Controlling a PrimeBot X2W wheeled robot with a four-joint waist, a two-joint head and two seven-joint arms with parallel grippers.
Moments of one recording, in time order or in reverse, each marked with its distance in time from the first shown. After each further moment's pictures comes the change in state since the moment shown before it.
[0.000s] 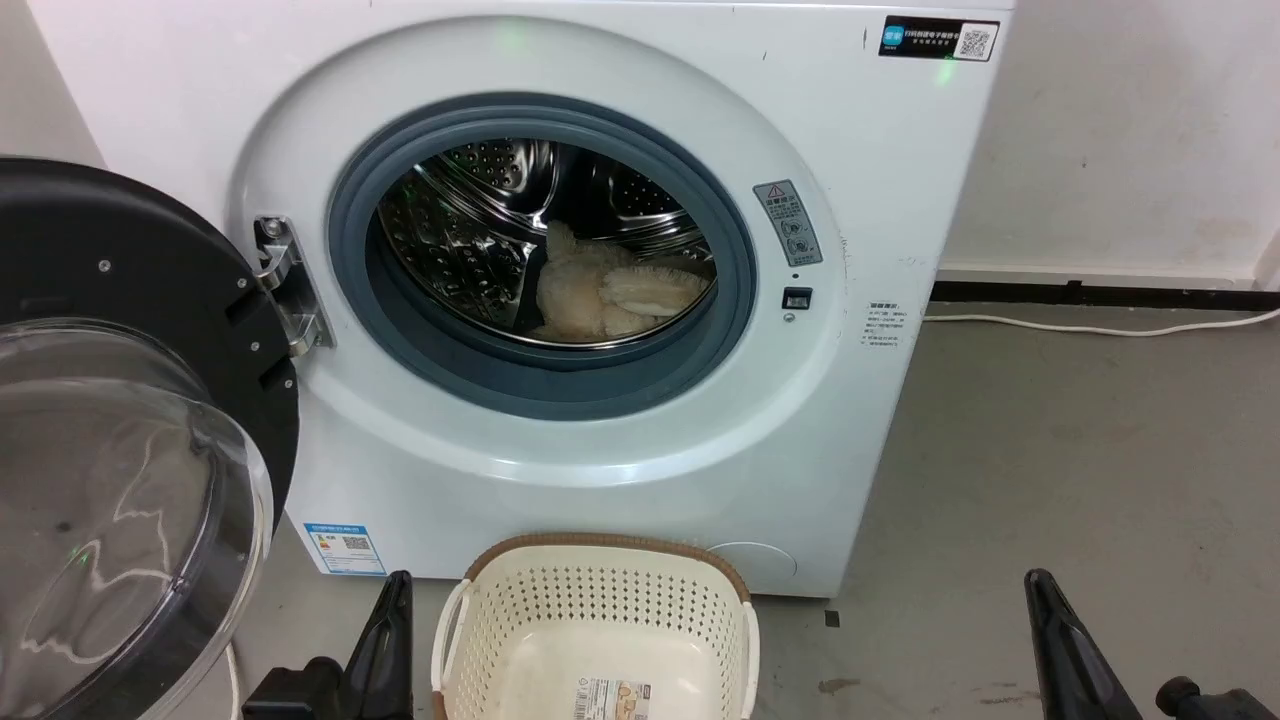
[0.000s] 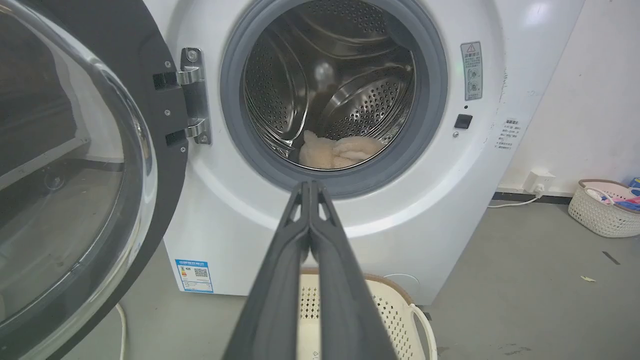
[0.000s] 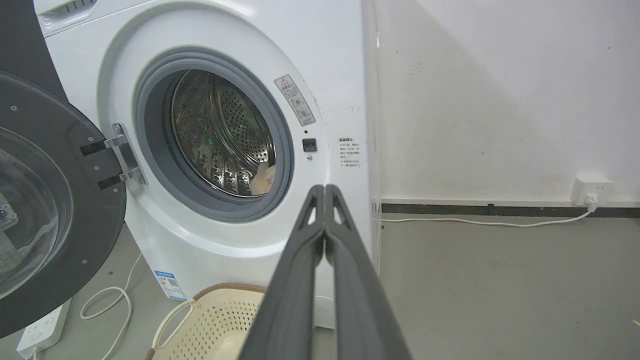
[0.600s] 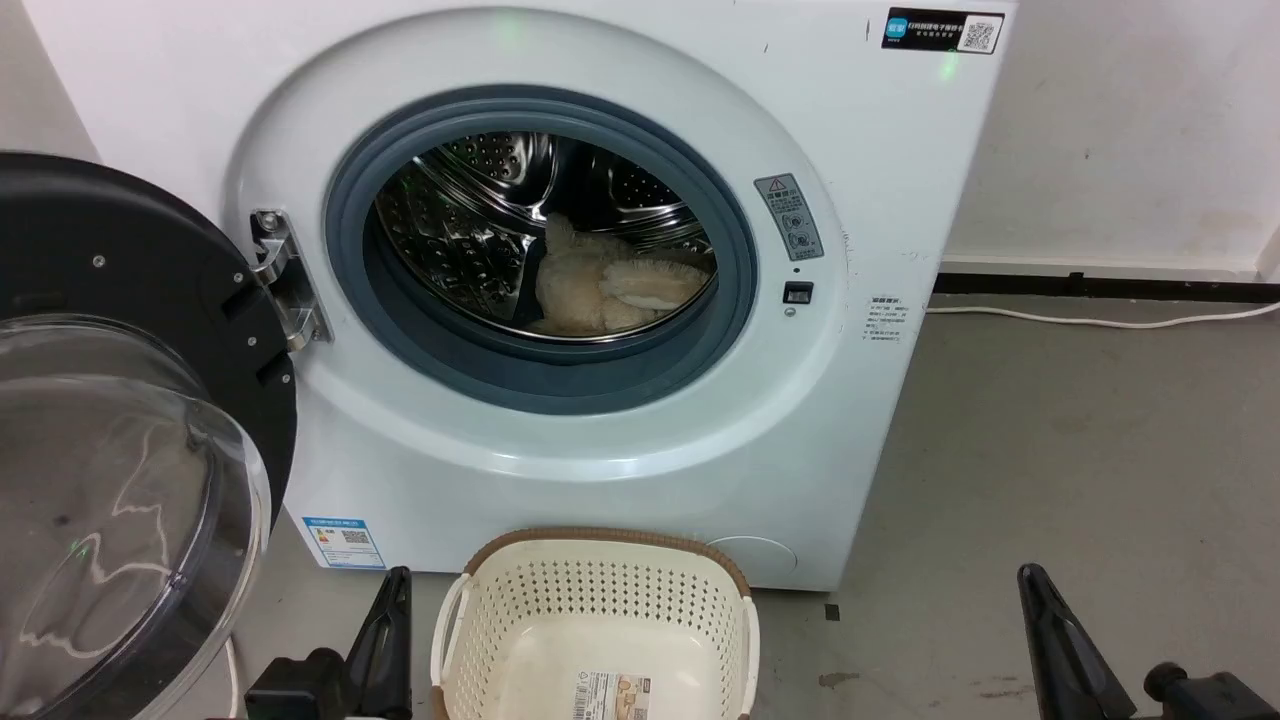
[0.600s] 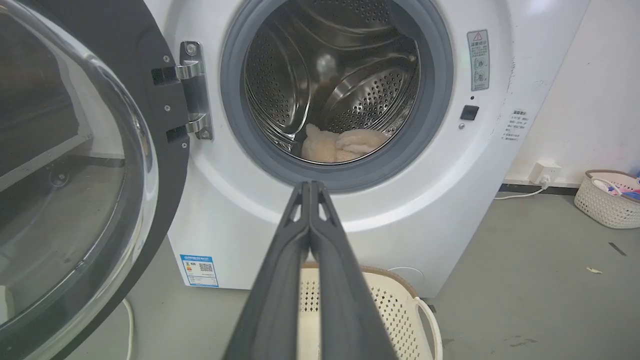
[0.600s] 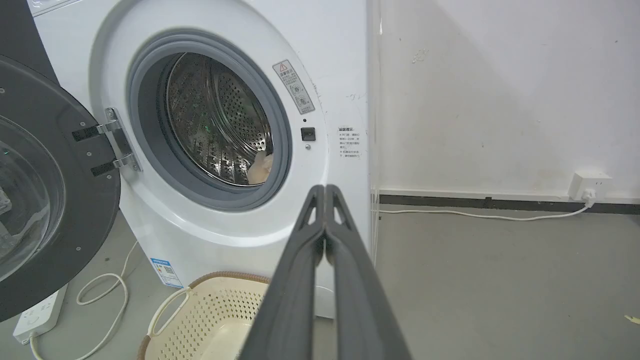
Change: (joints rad) left arm -0.007 -0.002 0.008 -0.007 0.019 0.001 0.035; right arm -0.018 0.000 -0.002 0.011 -0.022 0.000 0.036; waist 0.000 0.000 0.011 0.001
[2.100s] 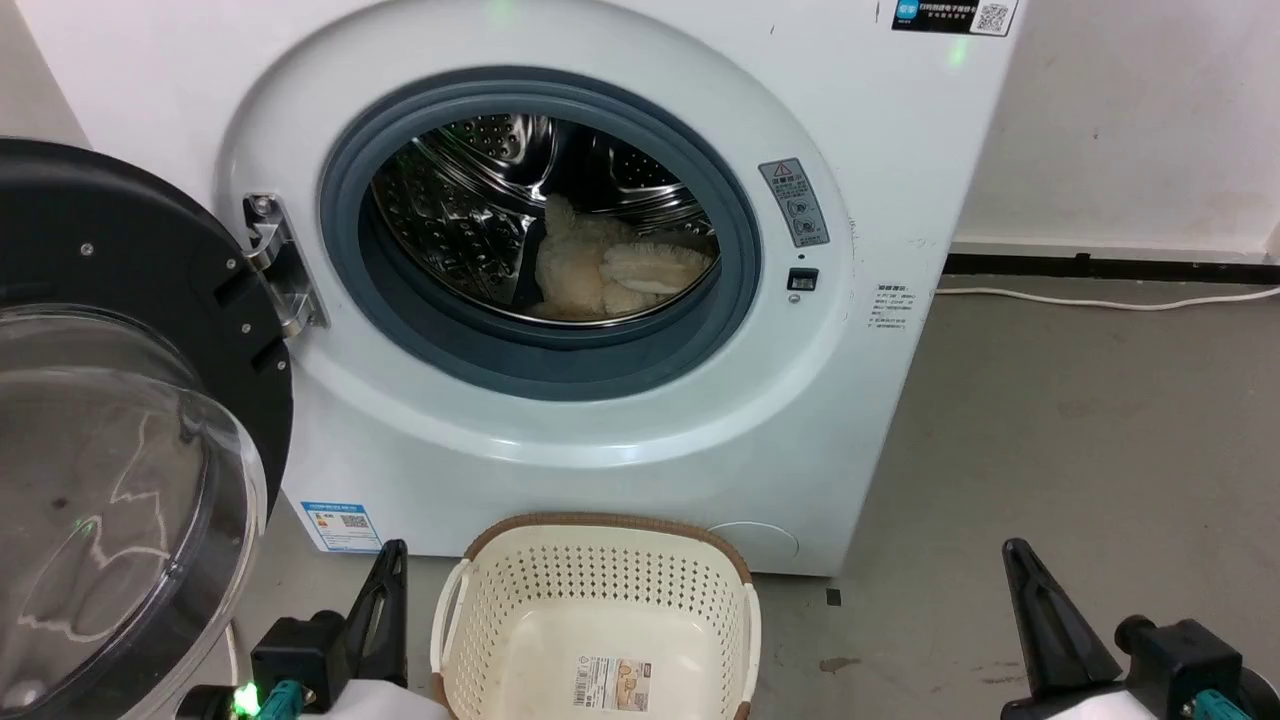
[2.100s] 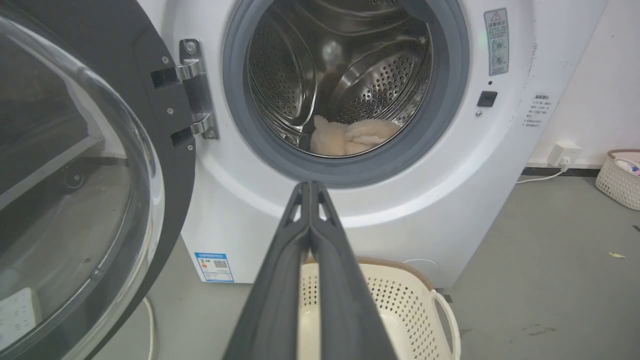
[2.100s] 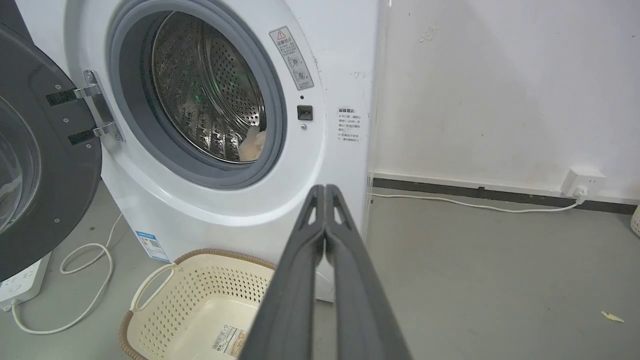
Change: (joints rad) left arm -0.035 -0.008 0.021 -0.033 0.061 0.016 0.092; right arm -0.071 0.006 -0.008 0.030 -0.069 0.000 0.093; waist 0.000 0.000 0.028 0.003
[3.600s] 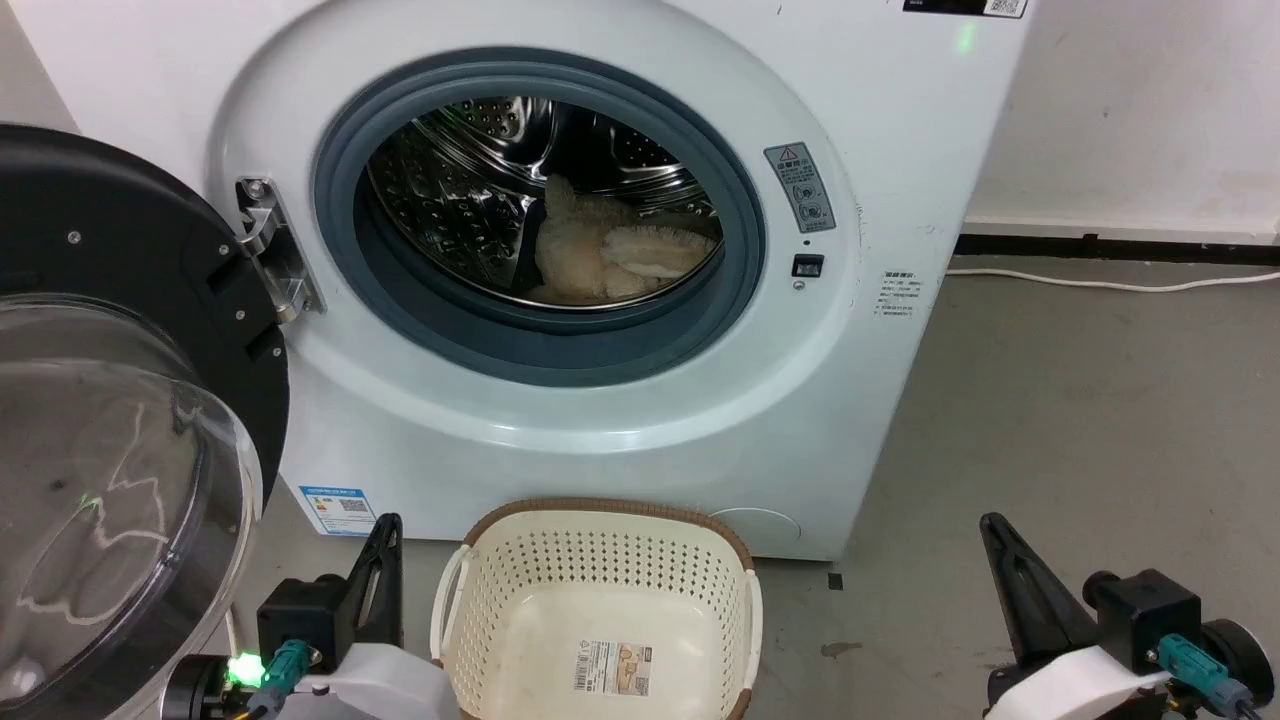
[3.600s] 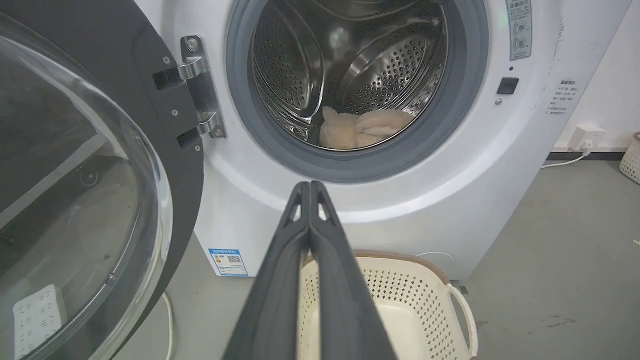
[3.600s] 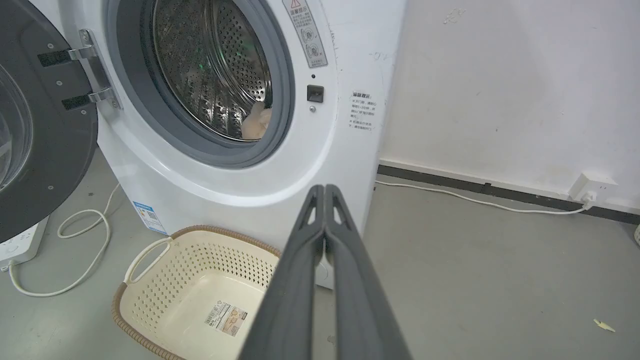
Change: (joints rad) left arm -0.038 -0.014 0.021 -0.034 0.059 0.010 0.091; right arm -0.079 0.006 -0.008 0.030 -0.071 0.000 0.091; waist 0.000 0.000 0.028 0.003
